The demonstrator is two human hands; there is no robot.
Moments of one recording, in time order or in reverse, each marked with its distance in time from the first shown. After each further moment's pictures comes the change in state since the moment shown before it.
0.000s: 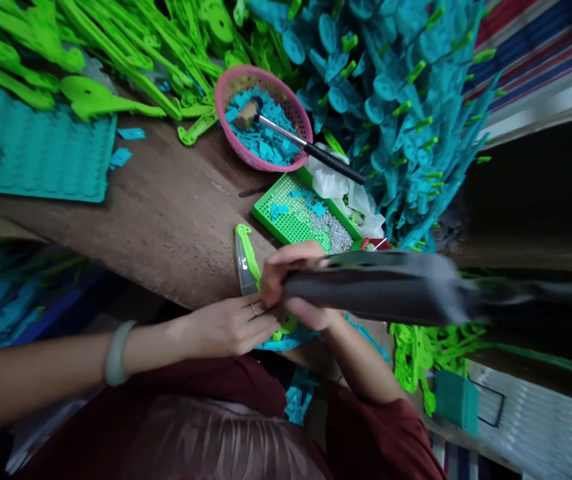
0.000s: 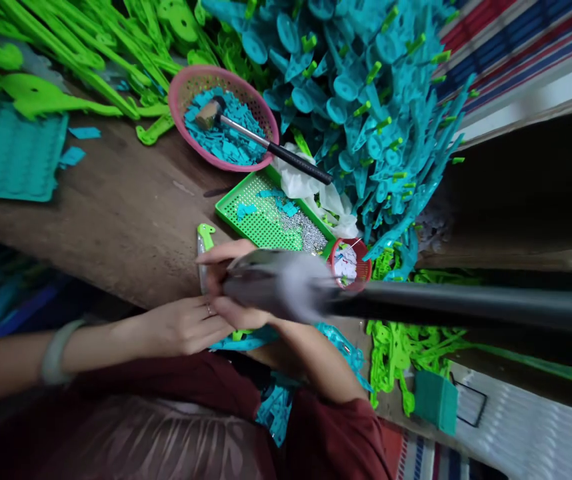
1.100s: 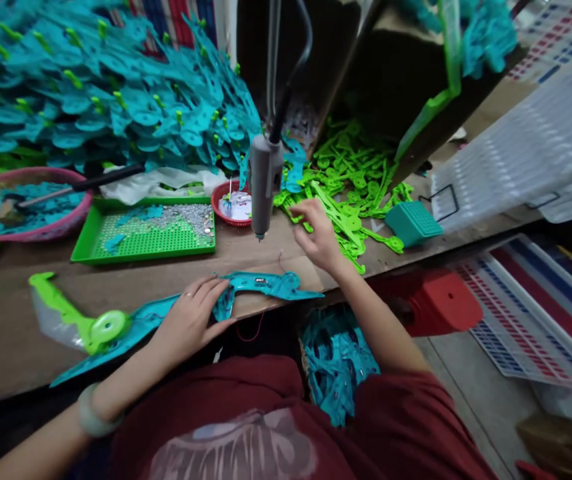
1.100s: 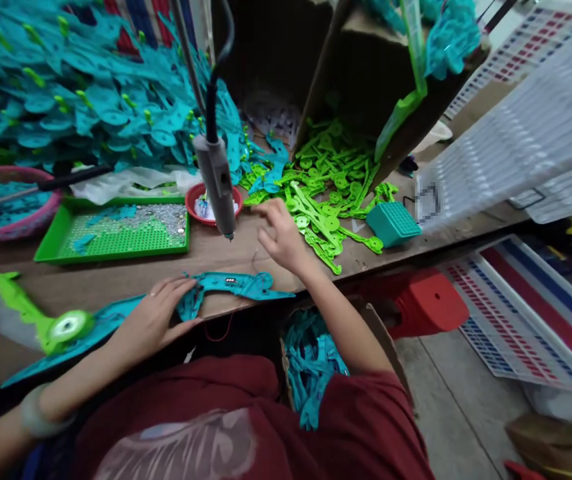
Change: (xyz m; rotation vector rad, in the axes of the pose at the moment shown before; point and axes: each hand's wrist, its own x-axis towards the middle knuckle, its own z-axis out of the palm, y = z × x) left_hand 0.069 0.049 0.047 -0.190 -0.386 -0.005; right_hand -0.241 -0.062 -0.166 -0.986 0.618 -0.044
